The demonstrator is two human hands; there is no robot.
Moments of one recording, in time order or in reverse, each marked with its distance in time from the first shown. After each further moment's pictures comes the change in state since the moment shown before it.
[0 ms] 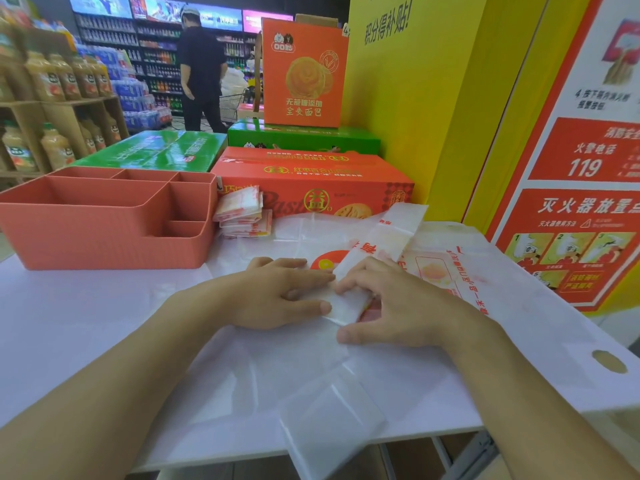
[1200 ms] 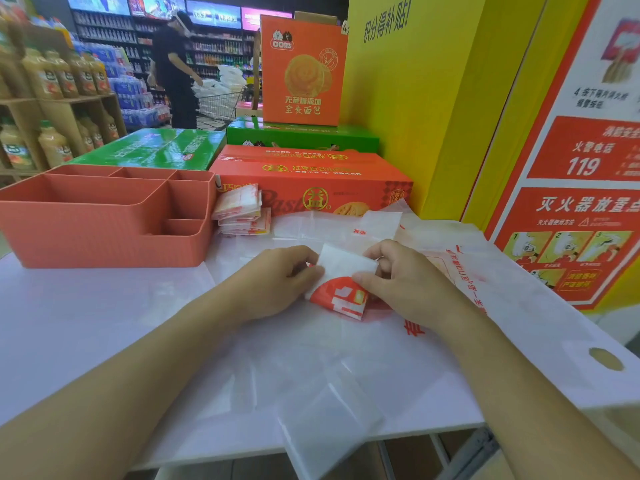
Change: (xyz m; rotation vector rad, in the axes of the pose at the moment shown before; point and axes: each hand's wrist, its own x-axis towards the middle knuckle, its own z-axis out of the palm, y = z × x) left_hand 0.010 0.010 0.005 -0.299 0.350 -0.104; right_hand 0.010 0.004 0.000 0.332 0.282 0.224
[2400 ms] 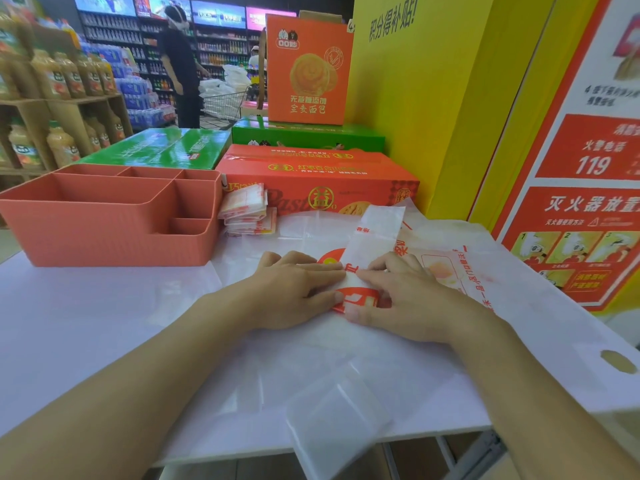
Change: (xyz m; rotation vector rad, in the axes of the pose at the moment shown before) left_hand -0.003 0.009 0.005 0.452 -0.225 0.116; right_hand -0.007 -0.004 -0.002 -0.507 -0.274 -0.074
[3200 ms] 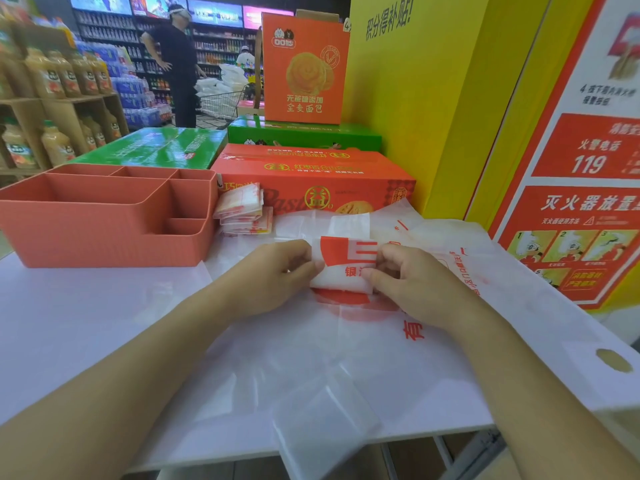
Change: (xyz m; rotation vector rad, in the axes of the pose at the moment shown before) left_hand -0.004 -0.014 -0.006 -0.460 0.277 -0.090; right_hand 0.004 0.009 -0.002 0.511 0.242 0.009
